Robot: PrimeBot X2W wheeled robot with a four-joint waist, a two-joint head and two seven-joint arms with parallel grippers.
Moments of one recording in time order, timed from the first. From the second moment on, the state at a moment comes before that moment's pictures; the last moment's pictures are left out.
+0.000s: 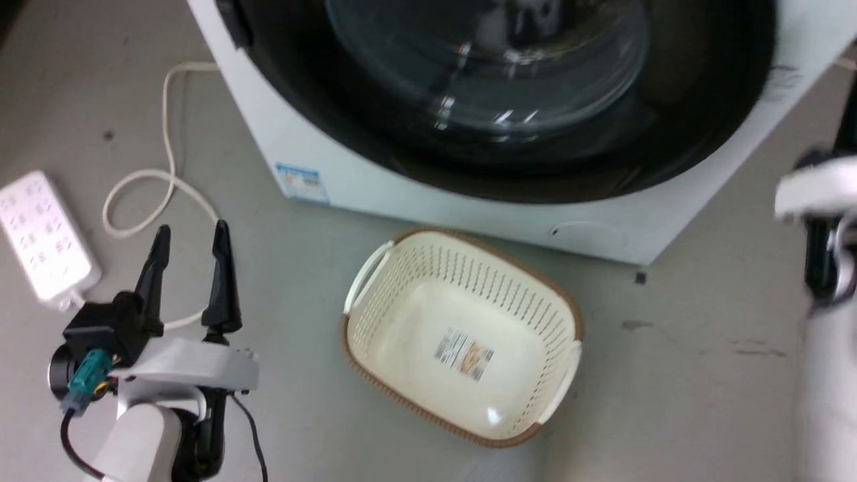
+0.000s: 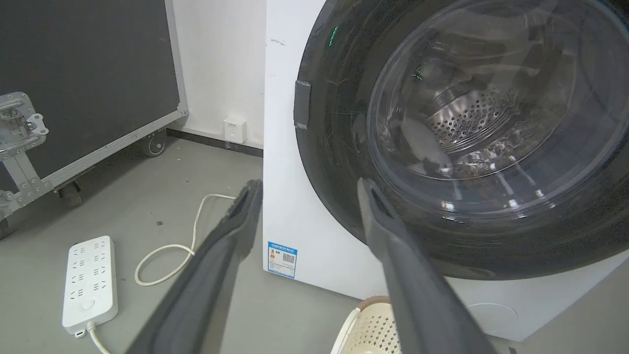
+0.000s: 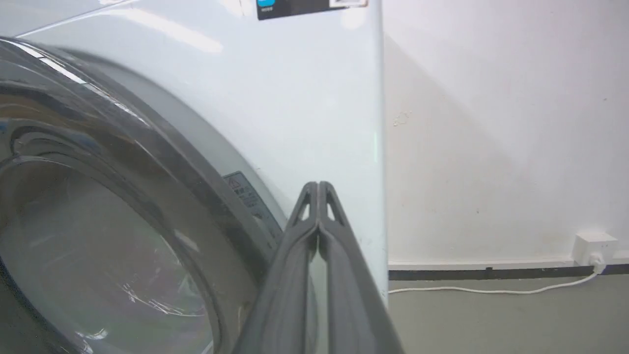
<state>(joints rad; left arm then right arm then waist) -0.25 0.34 -0.20 0.09 -0.49 0.16 -0.26 -0.73 -0.05 -0.35 0.40 0.02 0.13 -0.26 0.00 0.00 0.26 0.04</state>
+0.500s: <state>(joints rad) -0.16 0.29 -0.16 0.16 -0.48 0.14 -0.26 -0.15 -0.05 -0.11 0.17 0.14 0.13 -0.26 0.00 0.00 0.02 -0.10</state>
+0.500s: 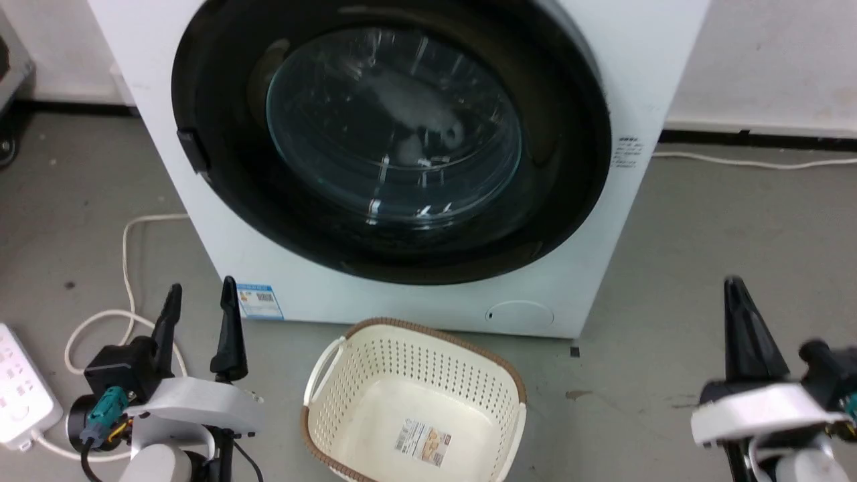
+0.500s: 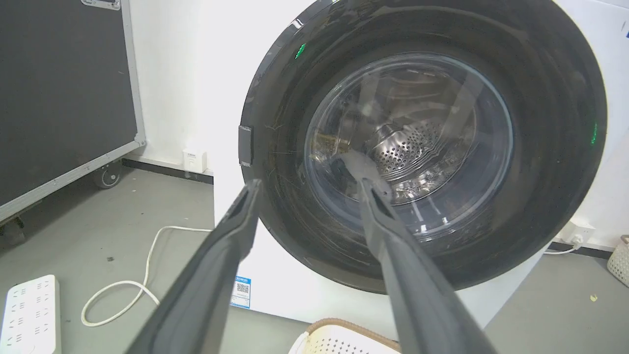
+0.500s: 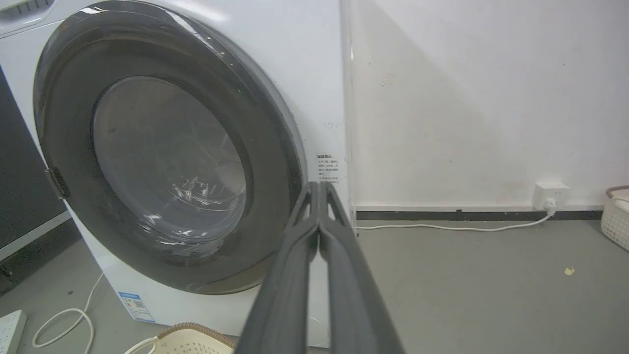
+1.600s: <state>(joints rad) -0.15 0.27 -0.21 0.31 -0.52 0.10 -0.22 -0.03 -0.05 -0.02 0.20 0.16 0.13 -0.17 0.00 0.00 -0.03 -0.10</state>
